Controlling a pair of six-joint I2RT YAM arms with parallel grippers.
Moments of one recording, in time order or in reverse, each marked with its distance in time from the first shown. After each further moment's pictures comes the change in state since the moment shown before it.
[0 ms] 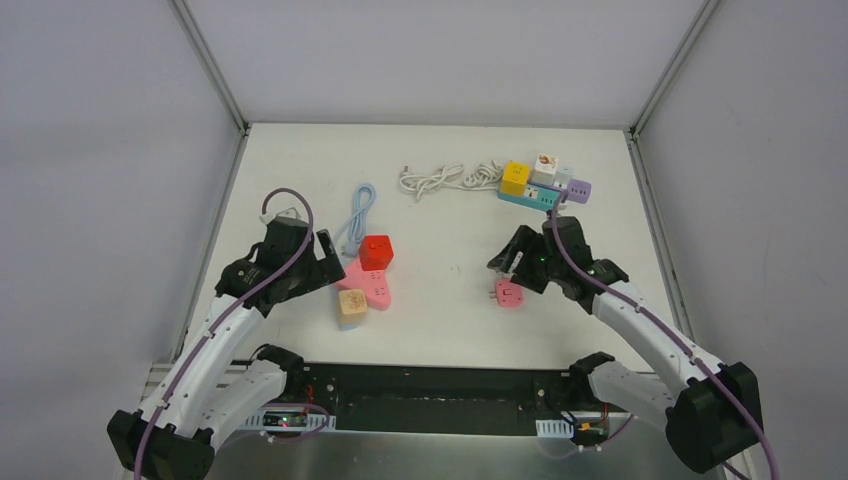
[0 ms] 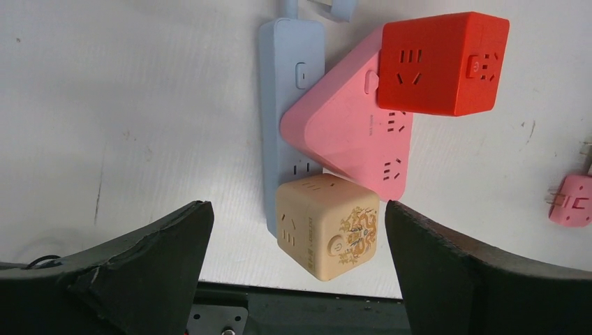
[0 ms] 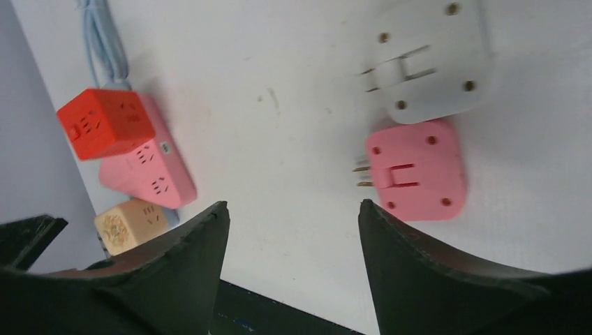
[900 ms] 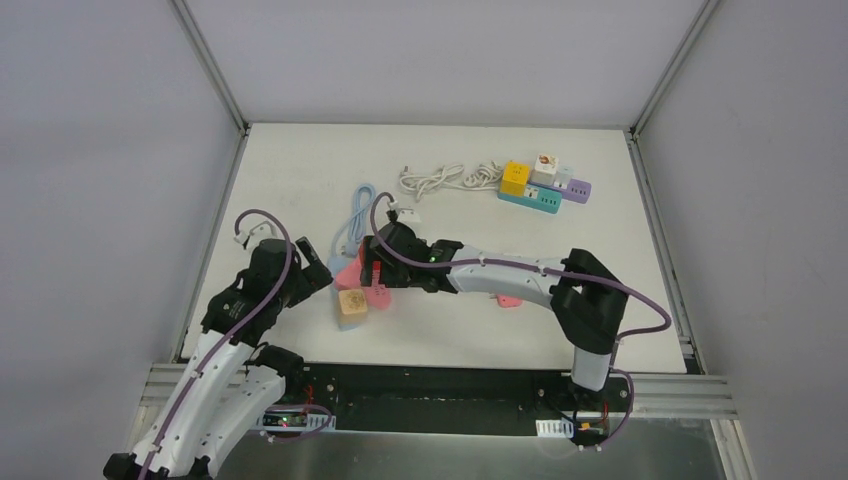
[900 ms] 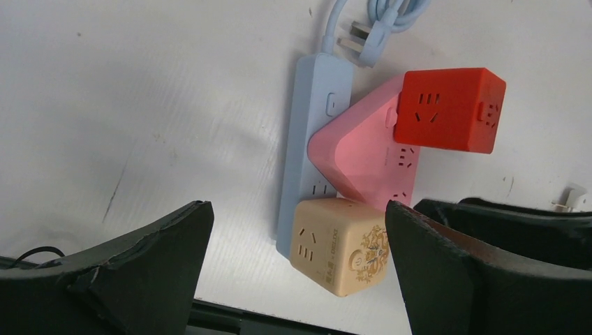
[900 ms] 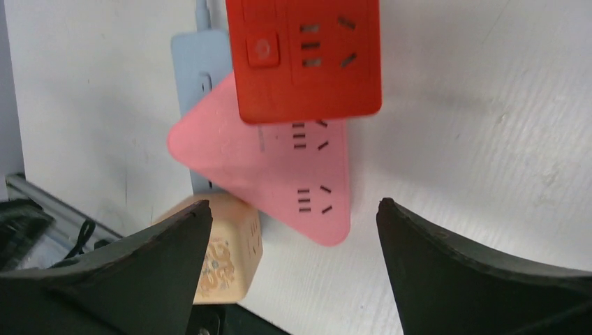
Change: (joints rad) left arm 0.007 -0.241 -0.101 -0.003 -0.152 -0.122; right arm 0.735 0.814 0.669 0.133 0.359 0.097
